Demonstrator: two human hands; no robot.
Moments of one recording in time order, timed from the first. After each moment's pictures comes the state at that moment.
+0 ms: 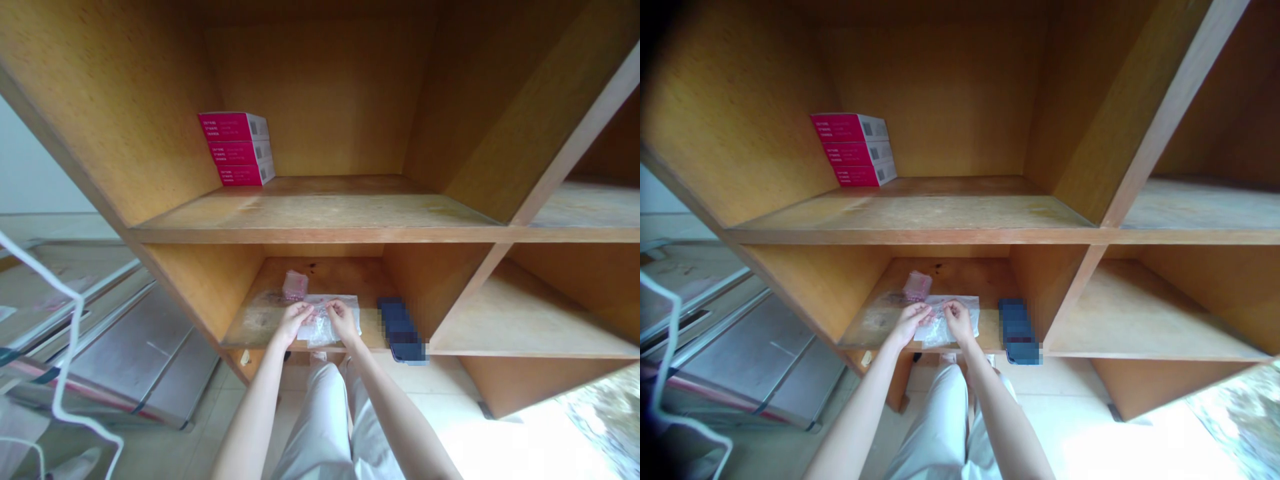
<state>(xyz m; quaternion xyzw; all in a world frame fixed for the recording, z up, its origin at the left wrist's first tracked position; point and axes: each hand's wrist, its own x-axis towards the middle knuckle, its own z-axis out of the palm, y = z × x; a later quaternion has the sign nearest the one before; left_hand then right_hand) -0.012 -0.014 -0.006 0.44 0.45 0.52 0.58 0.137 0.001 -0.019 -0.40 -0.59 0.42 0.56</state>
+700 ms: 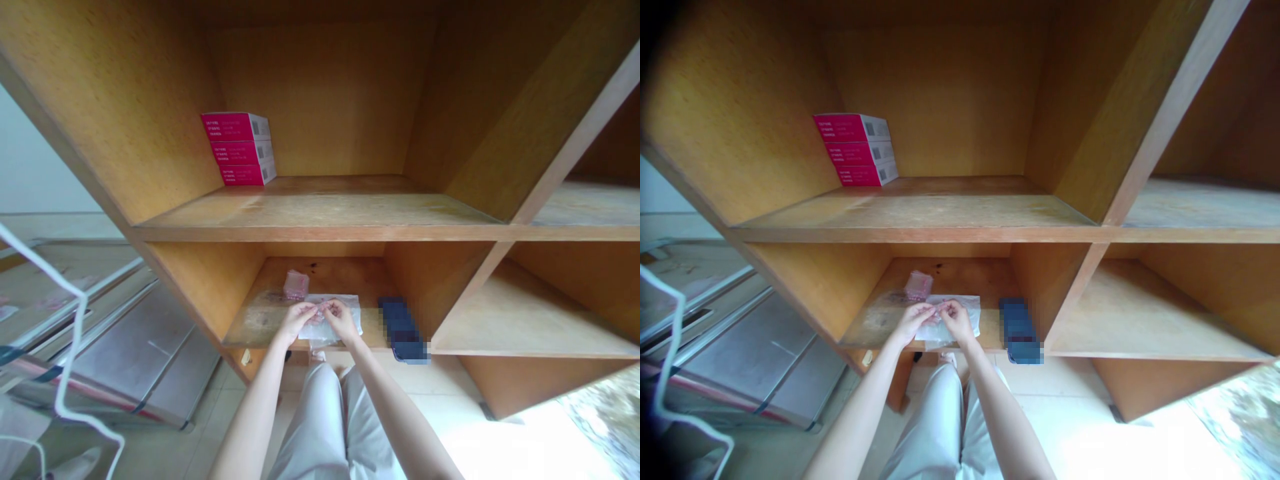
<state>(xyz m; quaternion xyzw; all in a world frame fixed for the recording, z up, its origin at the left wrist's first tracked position) -0.009 -0.015 -0.002 0.47 0.43 0.50 0.58 0.134 -0.001 -0.016 -0.38 -0.62 0.42 0.53</state>
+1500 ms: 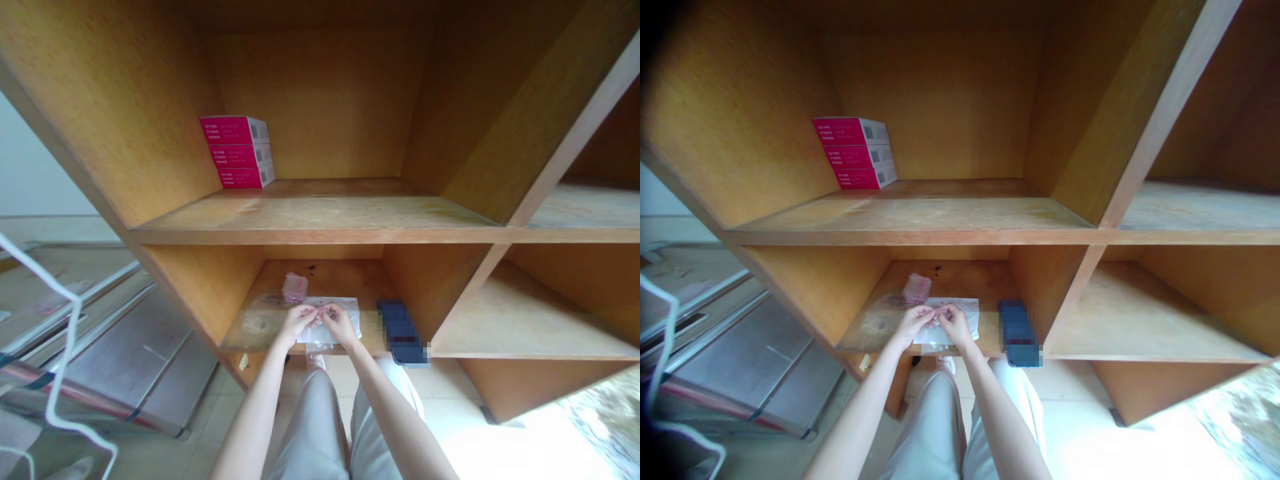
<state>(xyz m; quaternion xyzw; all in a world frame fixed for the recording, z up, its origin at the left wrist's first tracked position) -0.005 -0.013 0.001 0.50 0.45 0.50 0.55 0.135 -0.003 -0.014 -0.38 -0.63 0.44 0.51</state>
